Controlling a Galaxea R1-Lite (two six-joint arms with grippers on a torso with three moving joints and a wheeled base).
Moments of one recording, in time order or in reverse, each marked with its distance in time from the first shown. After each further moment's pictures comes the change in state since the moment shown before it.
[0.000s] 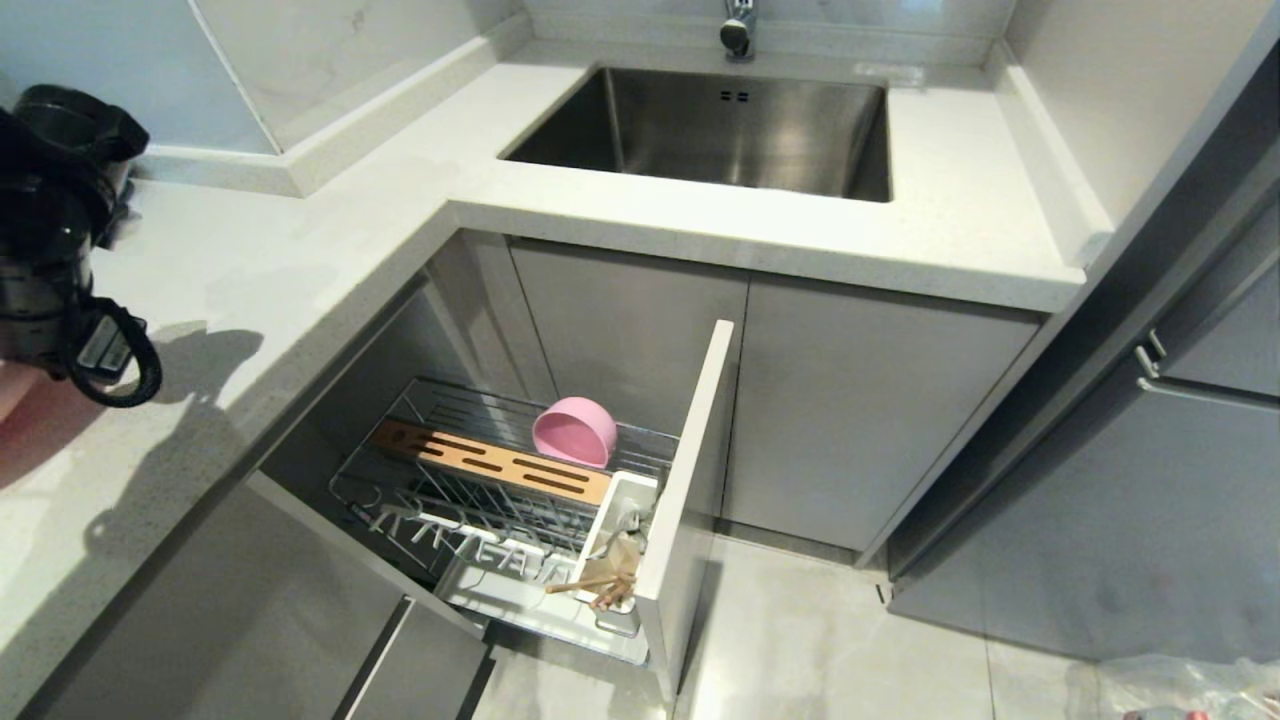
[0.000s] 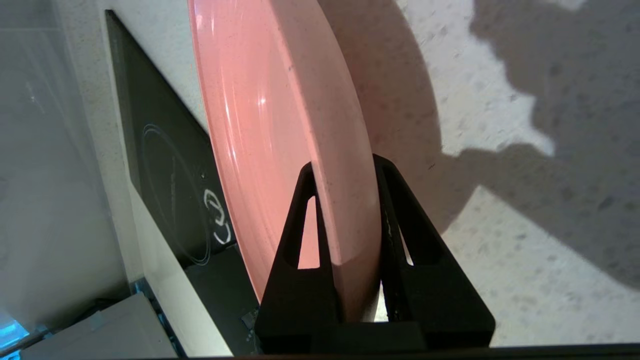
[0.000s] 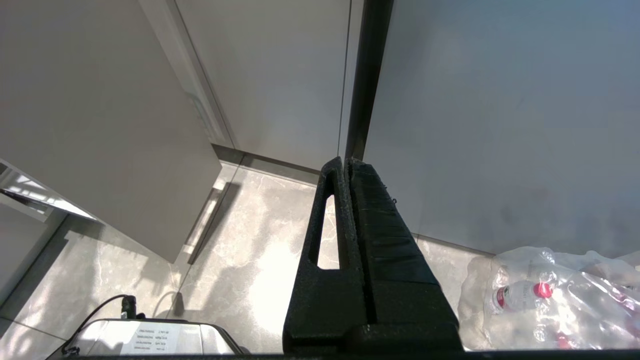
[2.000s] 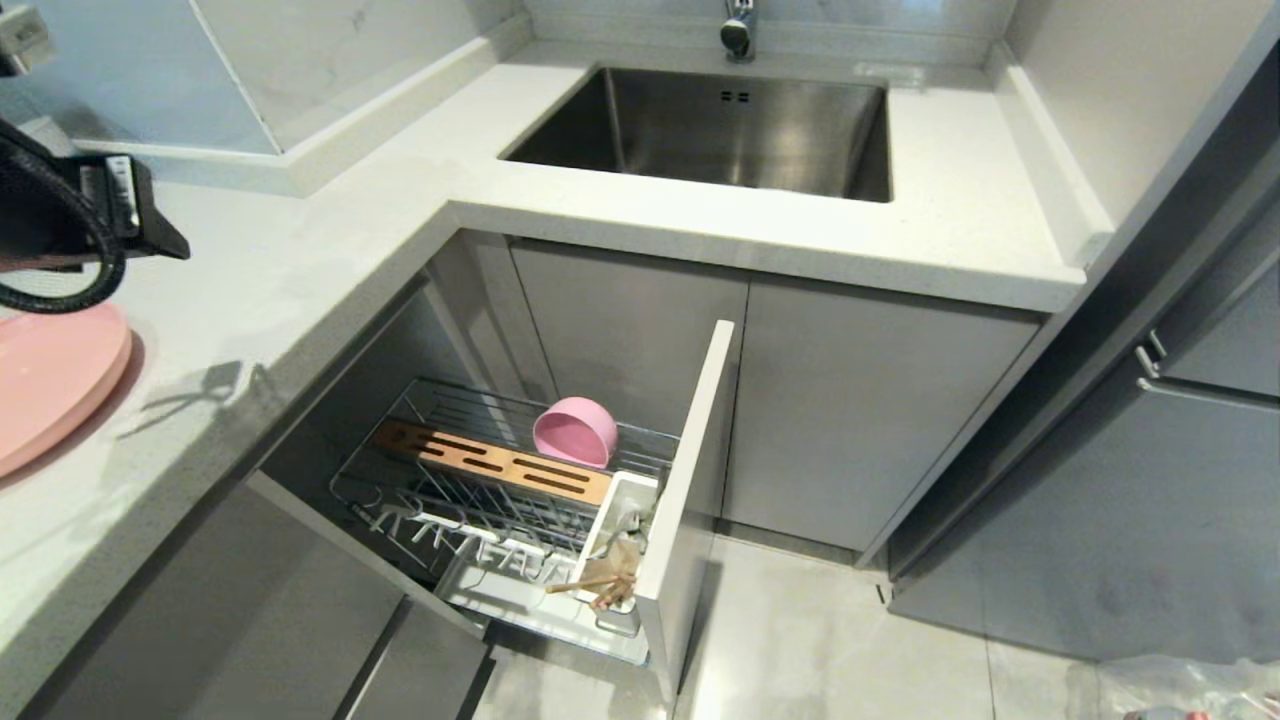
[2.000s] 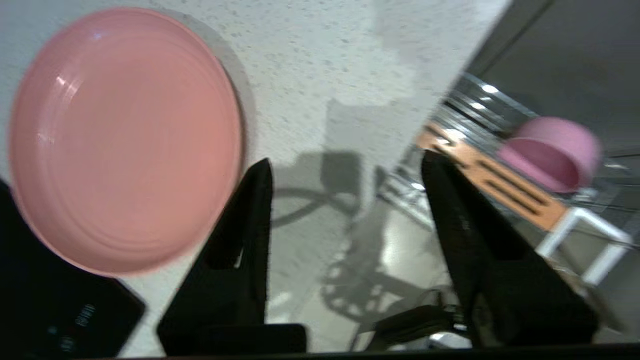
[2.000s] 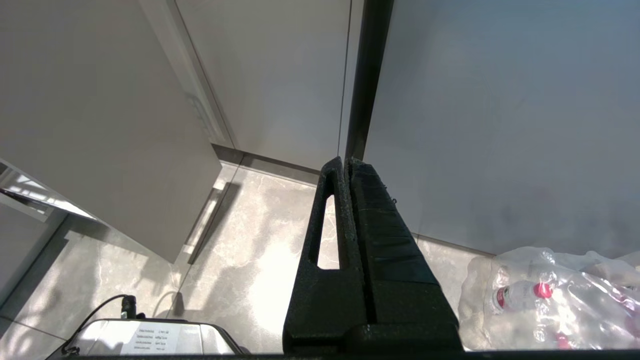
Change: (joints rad) left arm -0.282 -0.298 0.058 -0.124 -0.307 -0.377; right arm 0.000 0.000 0.000 0.000 0.000 0.000
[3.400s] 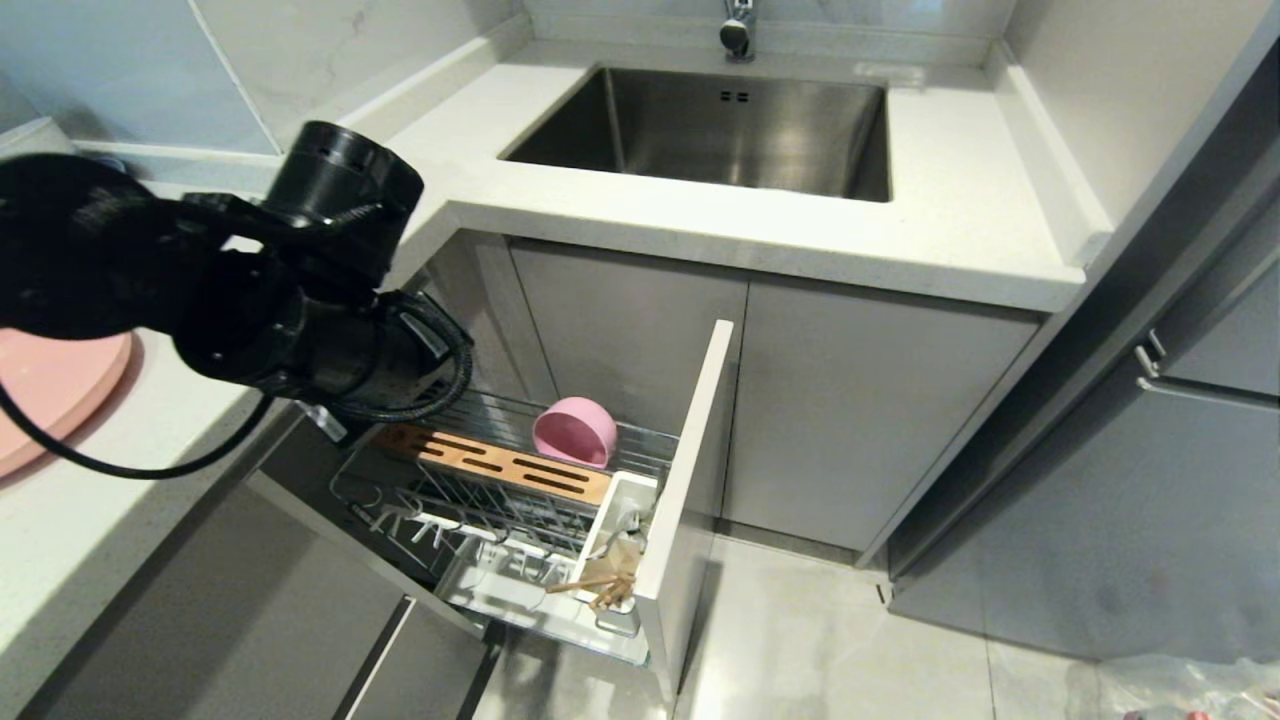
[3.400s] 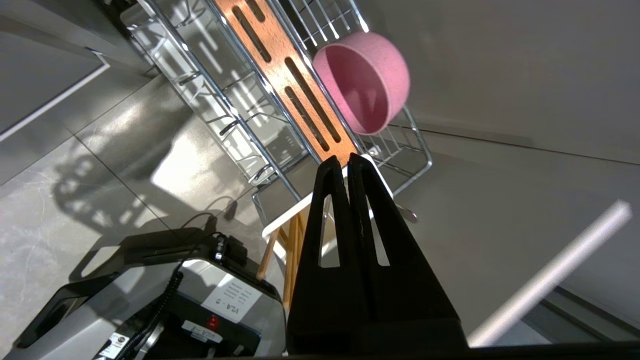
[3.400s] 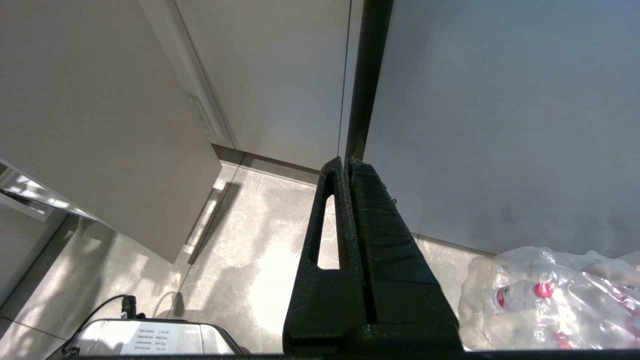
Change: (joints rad) left arm -0.336 0.165 0.411 -0.373 -0.015 -0.849; right arm 0.000 0.000 0.000 0.000 0.000 0.000
